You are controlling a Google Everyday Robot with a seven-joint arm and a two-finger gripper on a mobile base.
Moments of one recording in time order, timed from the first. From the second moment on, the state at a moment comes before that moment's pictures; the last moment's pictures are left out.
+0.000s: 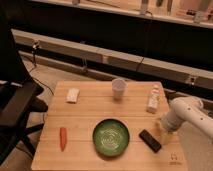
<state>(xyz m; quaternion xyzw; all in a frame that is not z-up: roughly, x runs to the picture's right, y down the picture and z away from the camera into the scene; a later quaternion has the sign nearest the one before) 0.333 0.257 0.805 -0.35 -0.06 0.07 0.93</state>
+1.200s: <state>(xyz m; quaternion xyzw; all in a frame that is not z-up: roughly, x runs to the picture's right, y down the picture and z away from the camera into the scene) 0.270 0.283 0.773 -0.33 -0.06 0.02 0.94</state>
